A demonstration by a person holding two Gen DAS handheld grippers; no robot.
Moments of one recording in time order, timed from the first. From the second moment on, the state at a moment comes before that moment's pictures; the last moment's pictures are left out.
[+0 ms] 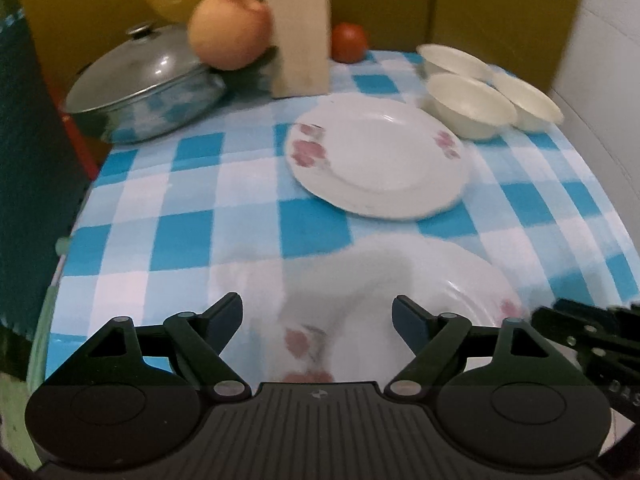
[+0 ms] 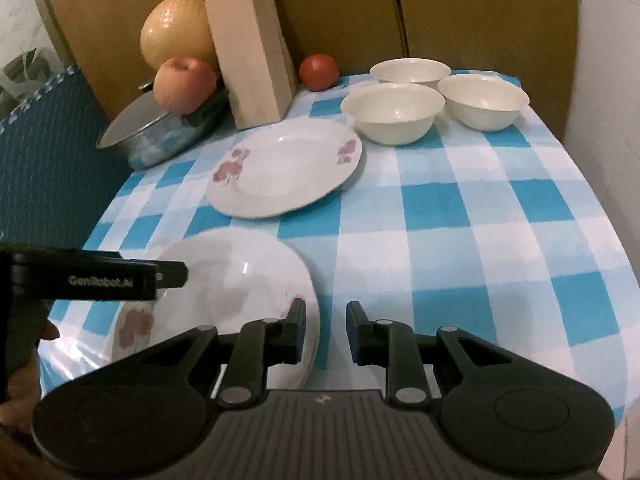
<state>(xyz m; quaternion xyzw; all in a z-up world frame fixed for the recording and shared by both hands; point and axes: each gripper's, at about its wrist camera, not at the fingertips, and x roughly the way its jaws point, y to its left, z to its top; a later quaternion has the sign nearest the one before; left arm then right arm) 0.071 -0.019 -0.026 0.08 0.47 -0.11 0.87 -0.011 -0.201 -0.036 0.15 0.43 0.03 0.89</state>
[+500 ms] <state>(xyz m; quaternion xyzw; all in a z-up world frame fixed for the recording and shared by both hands) 0.168 -0.008 -0.026 -0.01 0.49 -0.06 0.87 0.094 -0.228 -0.041 0.22 0.43 -0.01 0.88</state>
